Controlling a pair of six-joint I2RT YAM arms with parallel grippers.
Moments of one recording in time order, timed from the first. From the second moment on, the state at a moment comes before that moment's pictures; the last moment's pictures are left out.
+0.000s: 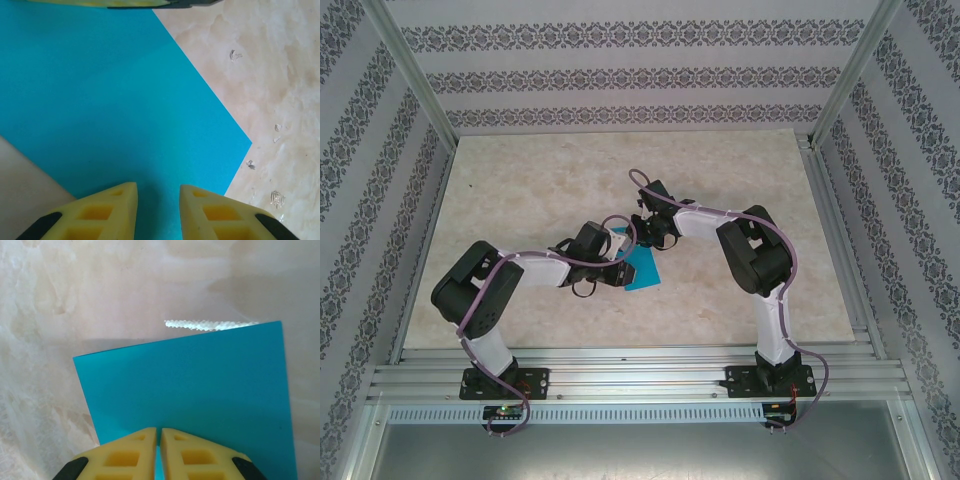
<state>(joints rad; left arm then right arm) -0.61 1.73 0.76 0.06 0.44 -0.36 0.58 2.12 1.37 -0.30 -0.37 0.70</state>
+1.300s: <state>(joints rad) -0.73 1.59 0.63 0.02 0.44 -0.39 0.58 2.12 1.37 -0.31 -0.37 0.70</state>
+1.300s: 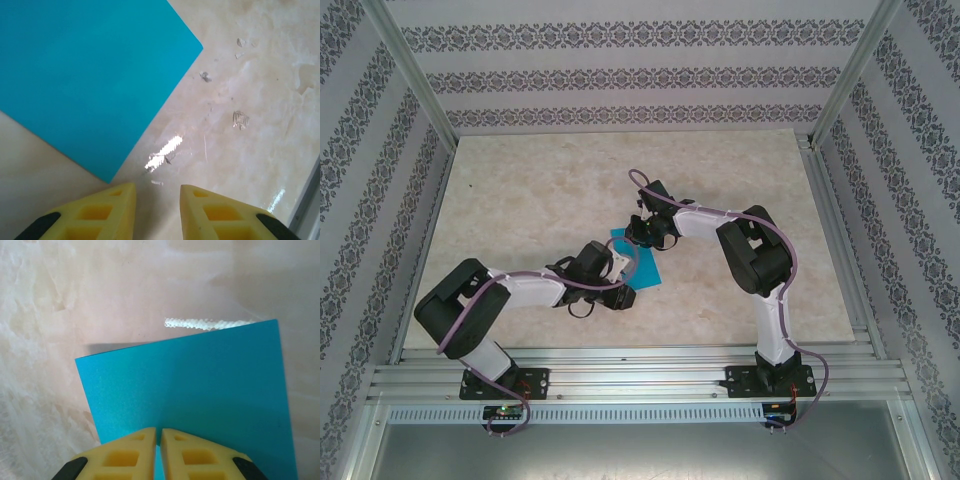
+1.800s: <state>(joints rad) -0.48 1.44 0.79 -0.05 0.54 -0.52 0.54 1.83 1.33 -0.43 -0.30 0.59</state>
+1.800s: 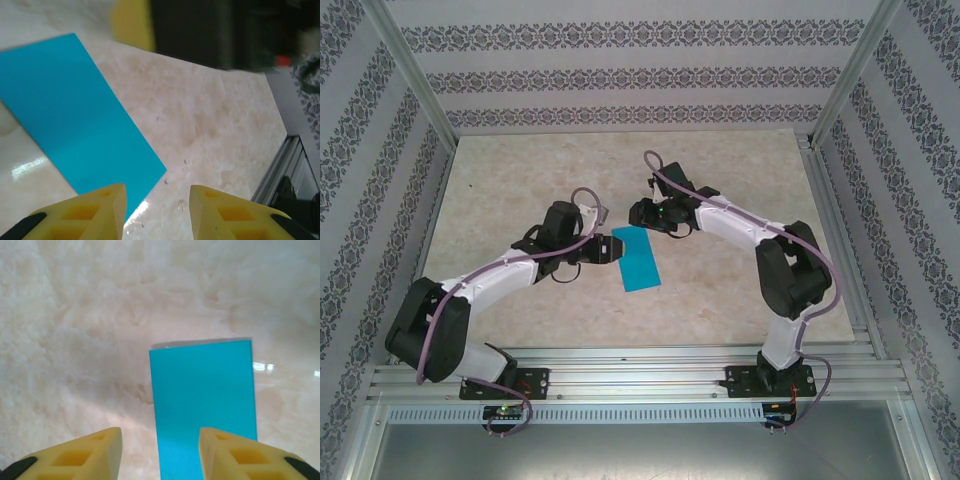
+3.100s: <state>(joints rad) -0.44 1.87 0.95 -0.05 0.53 -0.55 0.58 1.89 1.16 -0.49 -0.29 0.54</state>
